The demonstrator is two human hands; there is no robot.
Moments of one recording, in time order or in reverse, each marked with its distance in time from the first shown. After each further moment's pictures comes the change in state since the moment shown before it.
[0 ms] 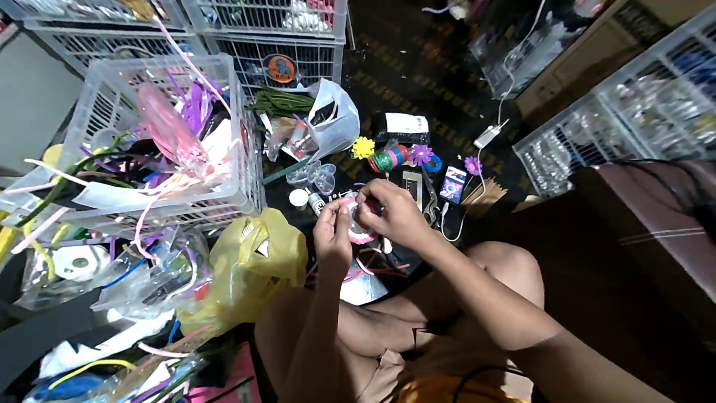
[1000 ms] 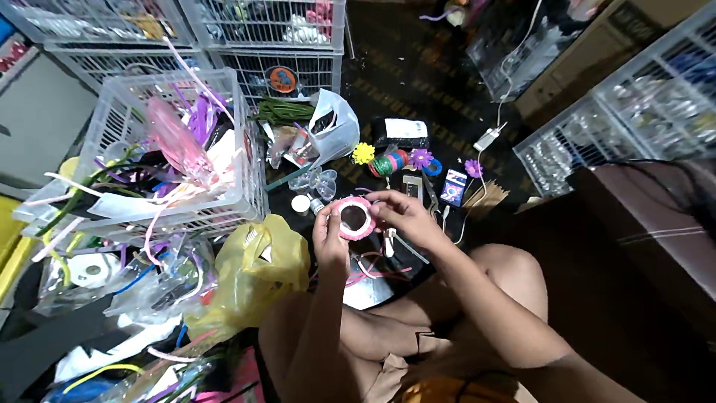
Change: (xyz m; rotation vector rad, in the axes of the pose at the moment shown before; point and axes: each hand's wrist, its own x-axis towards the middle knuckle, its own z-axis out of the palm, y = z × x) left_hand 0.006 -0.006 0.007 -0.272 0.144 -0.187; right_hand -0.022 0.011 -0.014 0.725 -0.075 0.557
